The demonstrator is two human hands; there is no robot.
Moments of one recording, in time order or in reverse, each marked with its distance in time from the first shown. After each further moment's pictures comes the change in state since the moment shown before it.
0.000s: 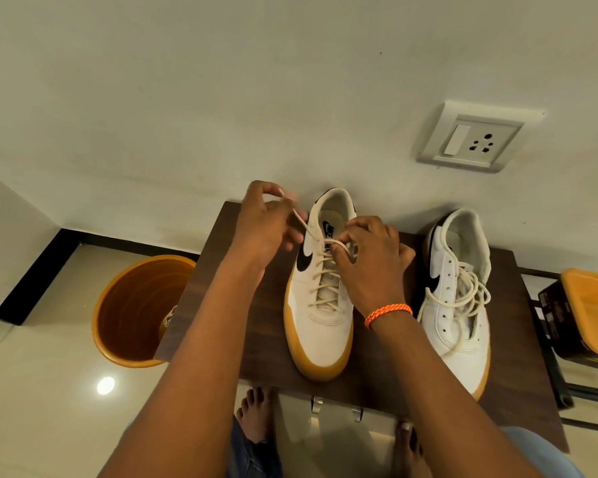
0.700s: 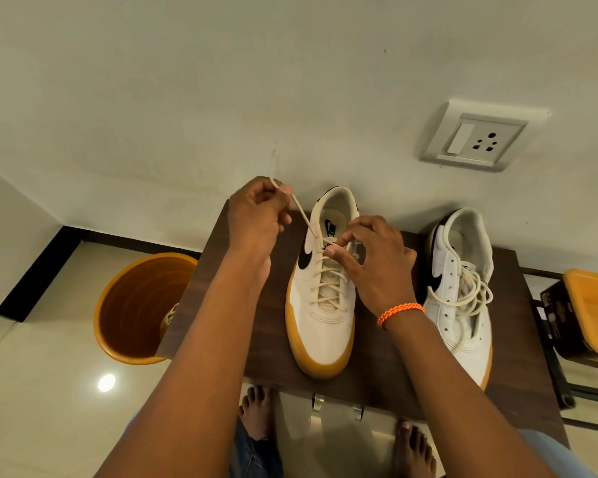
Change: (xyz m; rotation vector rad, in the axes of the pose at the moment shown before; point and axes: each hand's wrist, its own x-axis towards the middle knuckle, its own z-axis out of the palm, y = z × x) left_hand 0.007 -0.005 0.000 -0.139 0.175 0.097; right_hand 0.003 0.016 -0.002 0.071 -0.090 -0.051
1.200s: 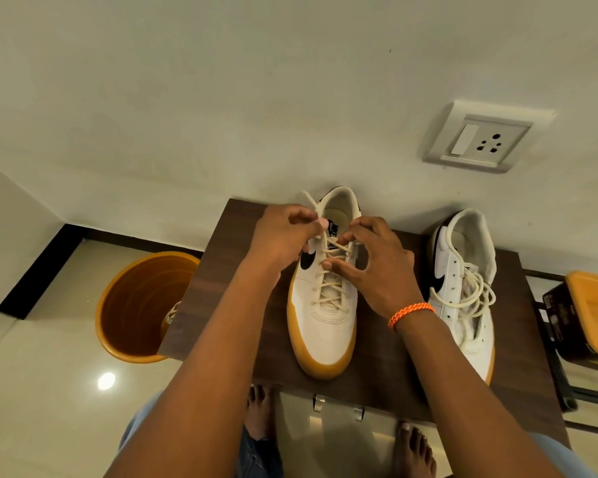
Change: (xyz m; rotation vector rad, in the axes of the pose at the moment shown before) left_hand -0.005 -0.015 0.010 0.316 -0.266 -0.108; right_hand 0.000 0.007 -0.002 0.029 -0.110 -0.071
